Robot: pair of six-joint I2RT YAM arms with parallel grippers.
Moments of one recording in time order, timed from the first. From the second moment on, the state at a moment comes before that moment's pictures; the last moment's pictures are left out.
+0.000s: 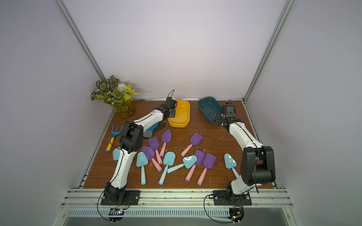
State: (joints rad) left arm -0.49 2.36 1.95 -0.47 -0.37 -0.29; right arm 0.09 1.56 1.15 -0.38 0.15 0.31
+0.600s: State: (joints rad) left arm -0.49 2.25 1.76 -0.43 -0.37 -0.31; right arm 0.09 1.63 1.21 -0.41 0.12 0.33
